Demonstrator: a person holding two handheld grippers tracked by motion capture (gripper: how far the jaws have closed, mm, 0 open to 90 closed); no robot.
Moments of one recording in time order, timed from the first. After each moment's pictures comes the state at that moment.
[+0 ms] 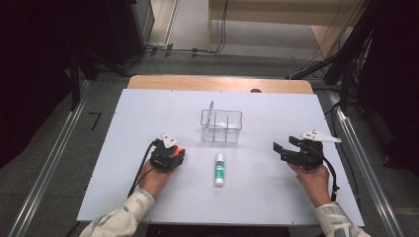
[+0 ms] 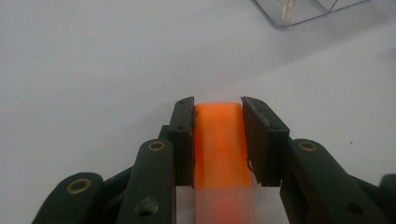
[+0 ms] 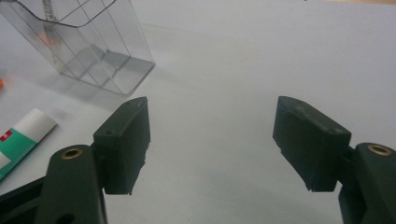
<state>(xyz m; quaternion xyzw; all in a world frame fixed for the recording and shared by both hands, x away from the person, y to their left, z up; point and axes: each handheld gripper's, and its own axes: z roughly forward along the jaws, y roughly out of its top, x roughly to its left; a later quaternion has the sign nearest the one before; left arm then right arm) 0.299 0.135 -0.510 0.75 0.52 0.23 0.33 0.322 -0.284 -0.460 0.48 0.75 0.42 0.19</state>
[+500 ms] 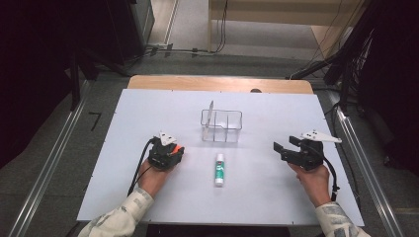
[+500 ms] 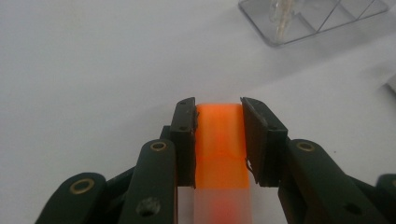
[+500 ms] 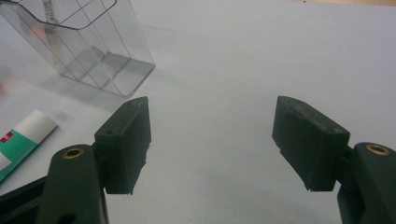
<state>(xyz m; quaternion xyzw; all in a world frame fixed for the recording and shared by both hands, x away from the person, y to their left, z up) 0.298 0.139 -0.496 0.74 0.52 0.22 0.35 0.322 -0.285 -0.460 0.48 0.74 0.43 0.19</state>
